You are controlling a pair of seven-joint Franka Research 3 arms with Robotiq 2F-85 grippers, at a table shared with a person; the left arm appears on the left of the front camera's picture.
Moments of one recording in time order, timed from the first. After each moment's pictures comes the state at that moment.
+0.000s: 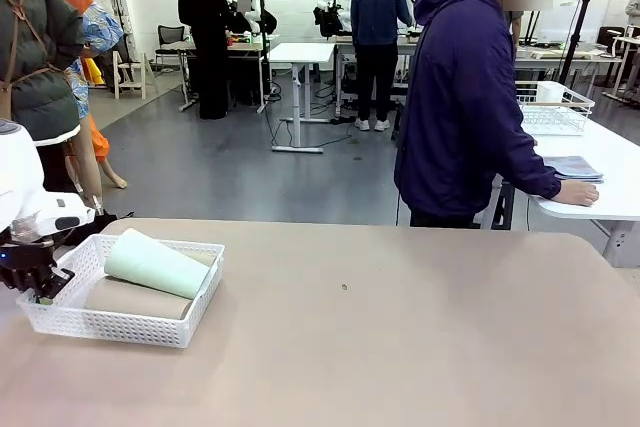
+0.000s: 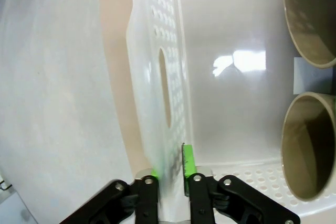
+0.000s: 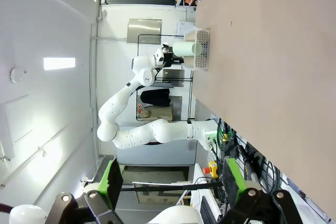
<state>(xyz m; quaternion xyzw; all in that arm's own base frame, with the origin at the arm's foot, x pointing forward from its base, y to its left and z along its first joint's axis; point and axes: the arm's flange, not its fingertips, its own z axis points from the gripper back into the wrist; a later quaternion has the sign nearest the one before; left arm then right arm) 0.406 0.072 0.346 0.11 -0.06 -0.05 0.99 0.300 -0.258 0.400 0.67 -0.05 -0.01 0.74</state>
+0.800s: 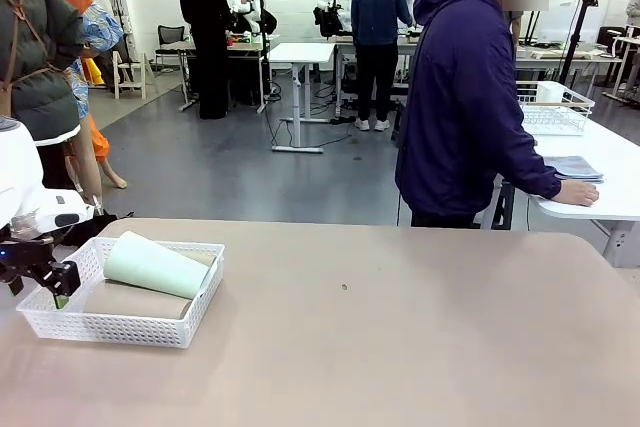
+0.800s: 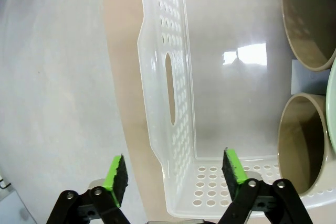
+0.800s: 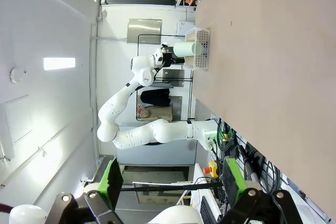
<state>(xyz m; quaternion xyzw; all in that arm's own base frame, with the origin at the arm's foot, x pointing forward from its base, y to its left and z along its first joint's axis) 0.406 0.071 0.351 0.11 -0.06 -0.05 0.99 0.300 -0.258 0.400 0.67 -0.05 -0.01 0.74</state>
